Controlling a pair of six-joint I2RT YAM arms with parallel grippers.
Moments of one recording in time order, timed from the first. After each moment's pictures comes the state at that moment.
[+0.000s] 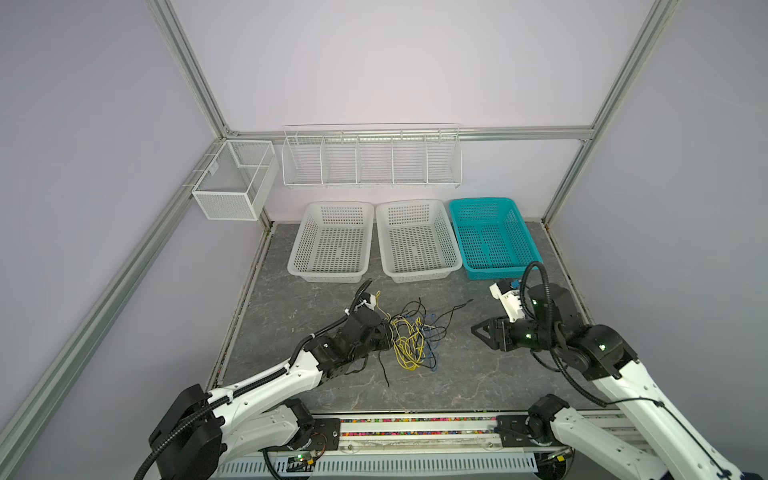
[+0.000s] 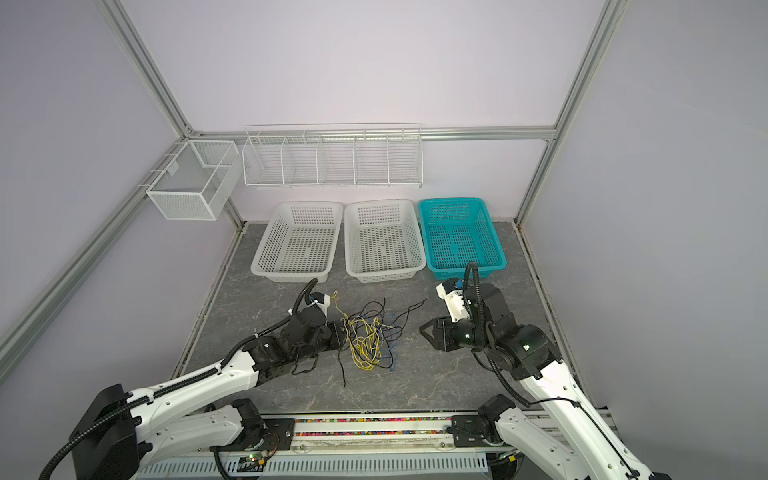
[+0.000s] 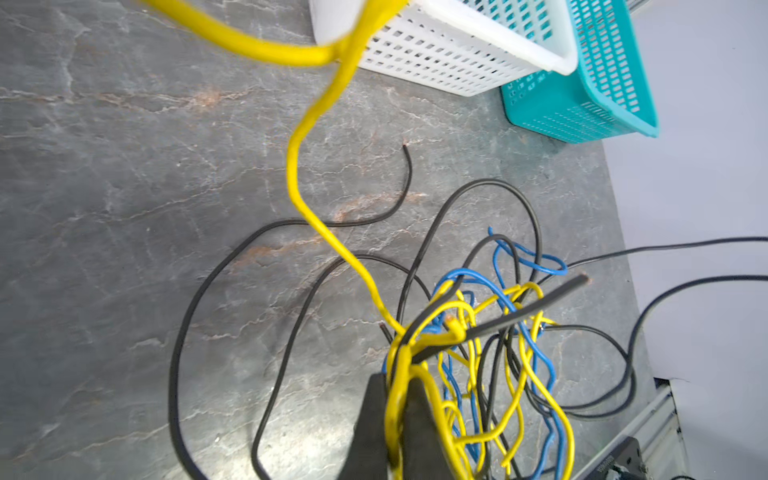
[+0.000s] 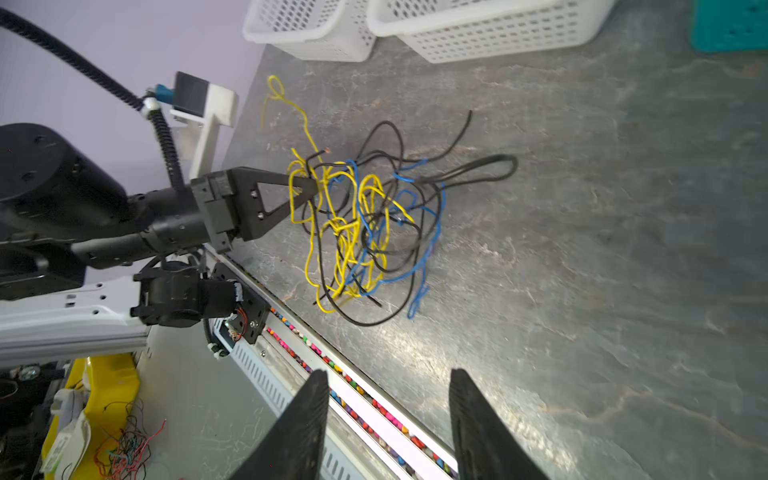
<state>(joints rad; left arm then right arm) -0.89 1.07 0.57 -0.16 -0.08 -0.87 0.55 0.80 0.94 -0.90 -0.37 0.42</state>
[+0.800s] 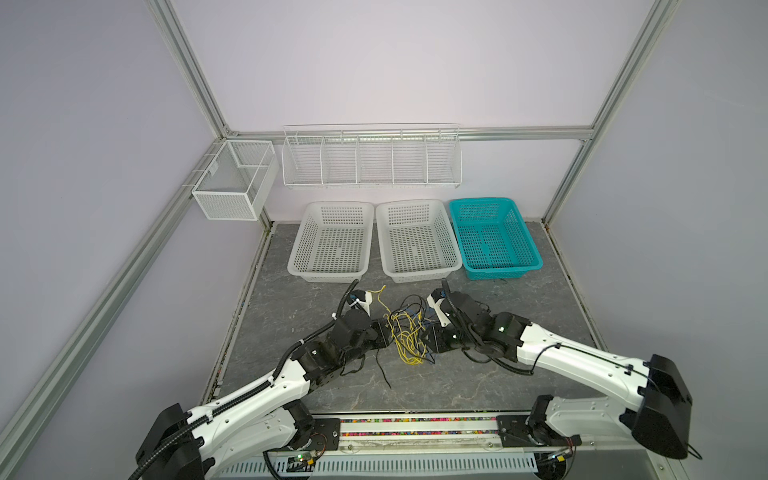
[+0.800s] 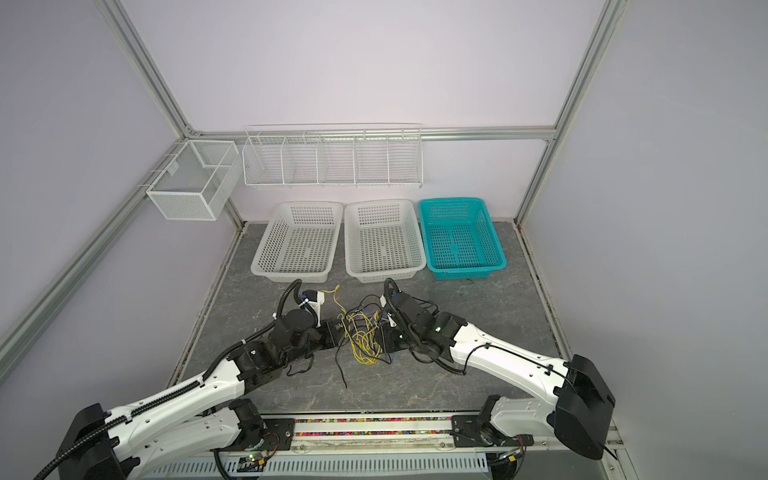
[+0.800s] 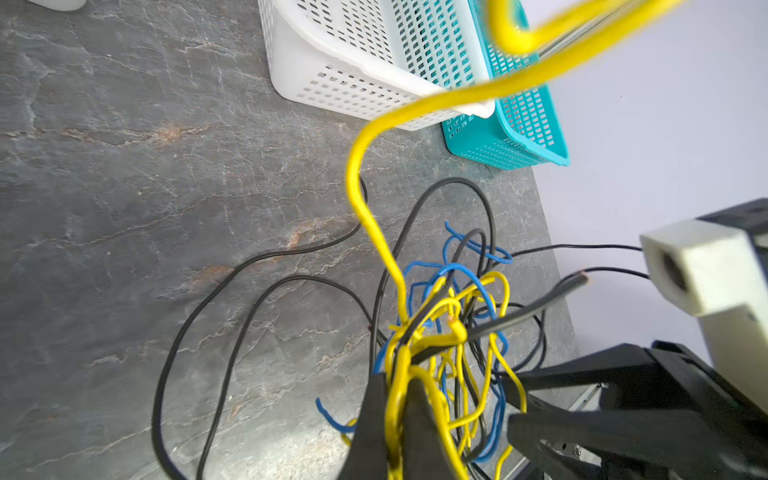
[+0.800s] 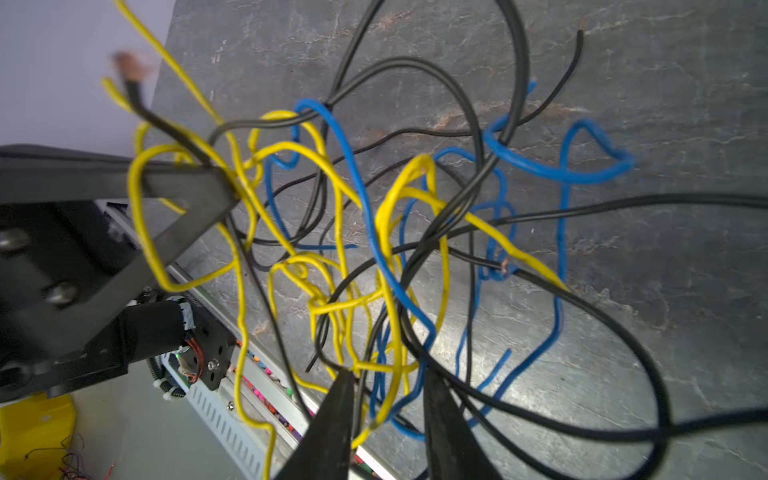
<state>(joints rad) -0.89 0.94 0.54 -0.13 -0.06 -0.90 0.95 1.27 0.90 -0.53 -0.08 0.68</state>
